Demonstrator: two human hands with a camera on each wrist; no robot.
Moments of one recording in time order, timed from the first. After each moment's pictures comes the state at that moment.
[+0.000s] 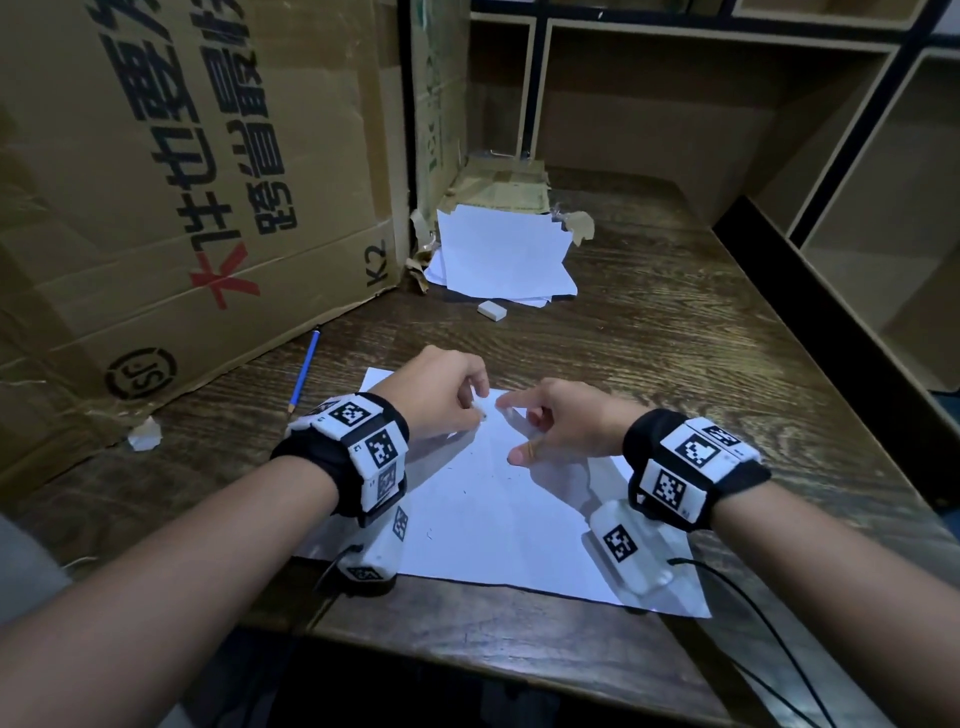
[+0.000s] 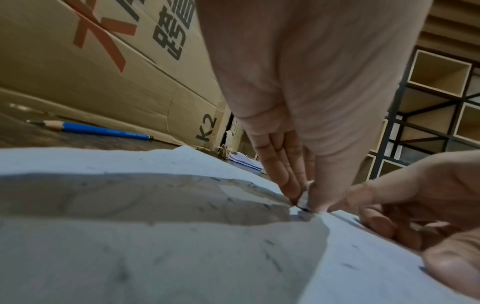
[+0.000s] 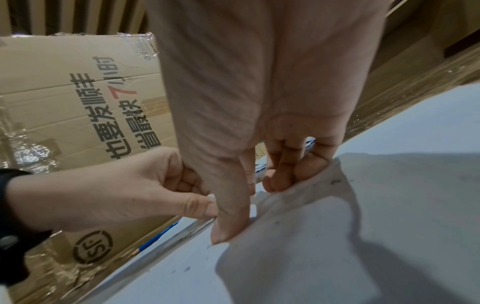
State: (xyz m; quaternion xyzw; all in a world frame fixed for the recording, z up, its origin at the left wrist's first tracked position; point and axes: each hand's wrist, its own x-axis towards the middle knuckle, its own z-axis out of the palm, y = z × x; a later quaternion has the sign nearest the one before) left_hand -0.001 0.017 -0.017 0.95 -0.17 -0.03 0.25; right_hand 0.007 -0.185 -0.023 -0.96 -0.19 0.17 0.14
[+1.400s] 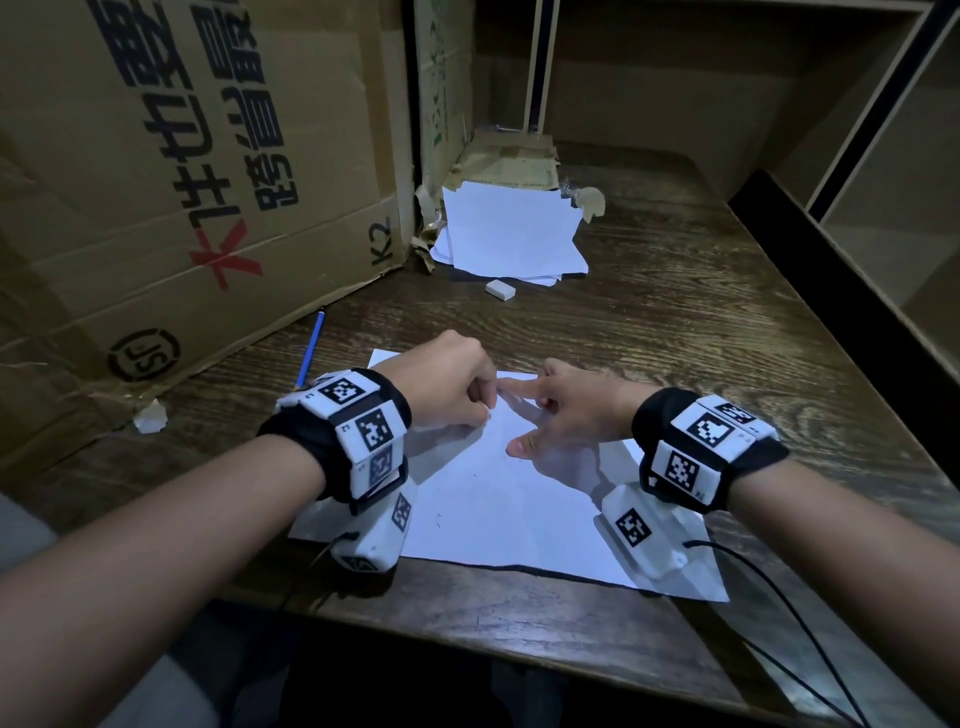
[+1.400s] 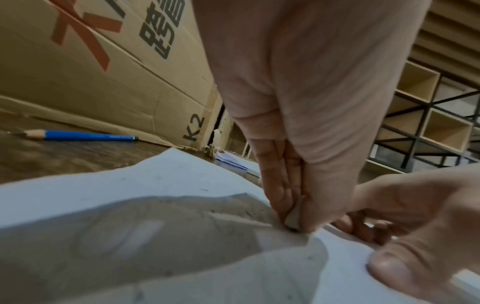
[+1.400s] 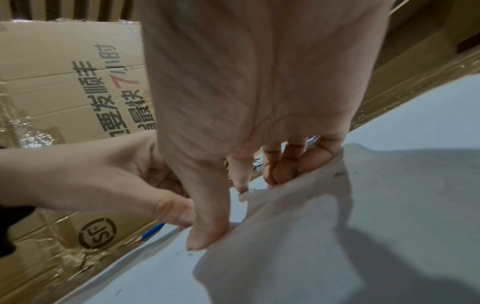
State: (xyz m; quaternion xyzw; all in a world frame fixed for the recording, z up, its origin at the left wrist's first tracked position) left_hand -0.011 0.018 -0.006 0.96 -0.22 -0.06 0.17; right_hand -0.001 -0.178 -0.017 -0.95 -0.21 0.22 0.10
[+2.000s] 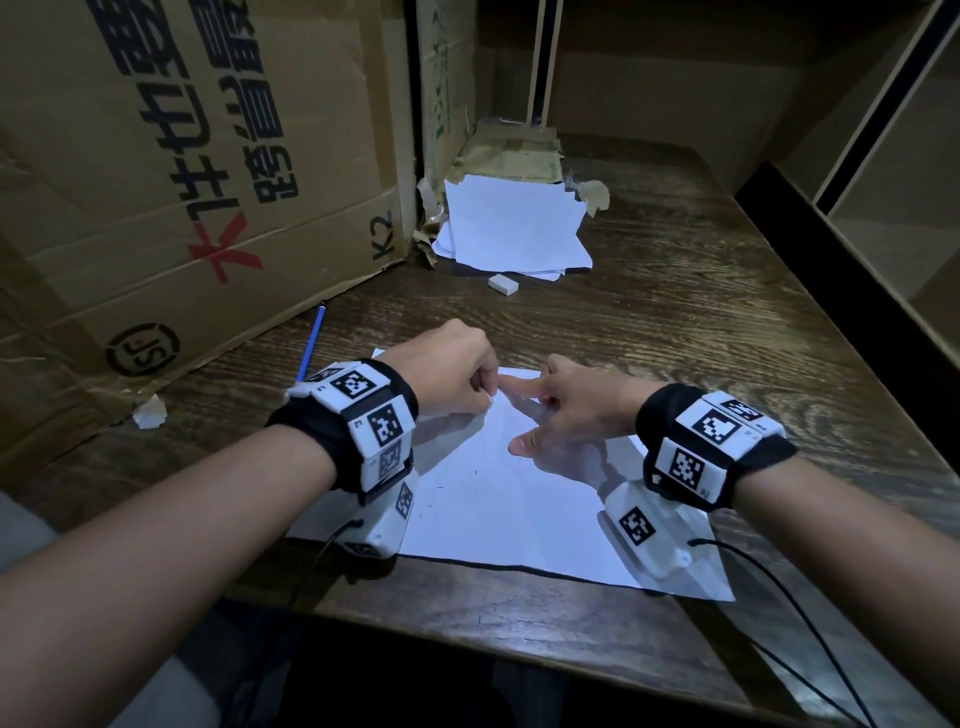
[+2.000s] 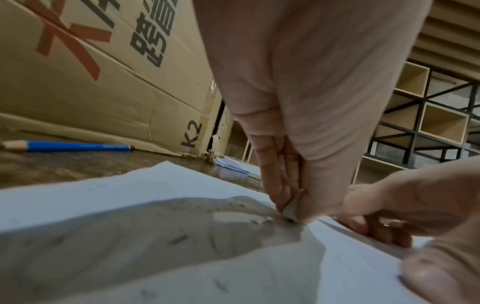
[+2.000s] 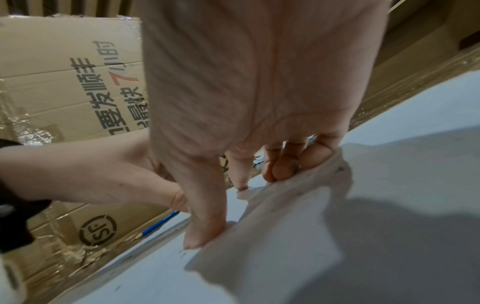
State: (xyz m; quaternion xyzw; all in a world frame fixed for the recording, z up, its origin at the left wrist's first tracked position) left_hand -0.006 0.016 -0.004 0.96 -0.22 -0.05 0.16; right_hand 0.000 -0.178 -0.017 -0.95 -0.20 0.24 0.09
